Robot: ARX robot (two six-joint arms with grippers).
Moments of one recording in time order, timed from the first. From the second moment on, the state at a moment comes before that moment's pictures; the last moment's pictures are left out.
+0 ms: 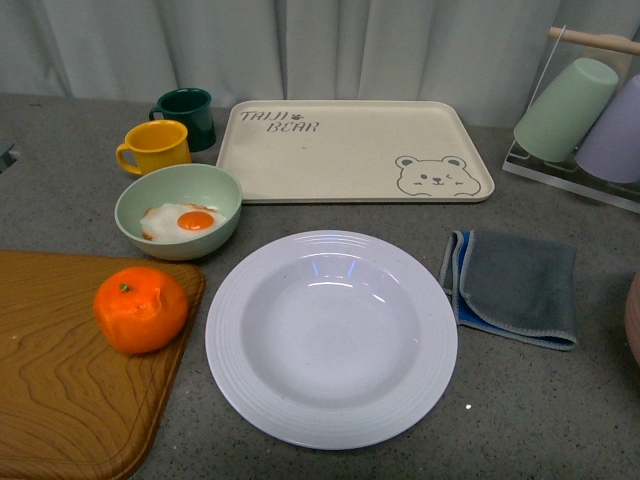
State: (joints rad) left arm 0.00 0.00 0.02 0.00 0.00 0.00; right arm 0.00 0.00 0.00 0.00 0.00 0.00
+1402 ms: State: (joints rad) left arm -0.22 1.13 0.24 0.34 -0.04 -0.20; right arm 0.00 0.00 0.00 0.00 0.00 0.00
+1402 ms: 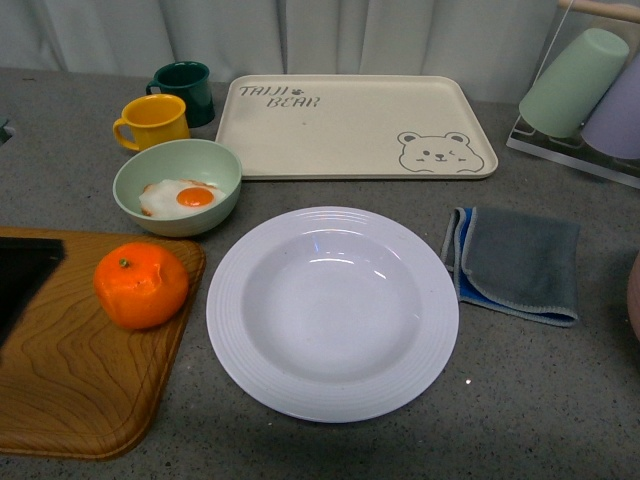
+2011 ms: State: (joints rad) left arm -0.25 1.73 0.58 0.40 -0.04 -0.10; right arm 0.00 0.00 0.00 0.00 0.00 0.00
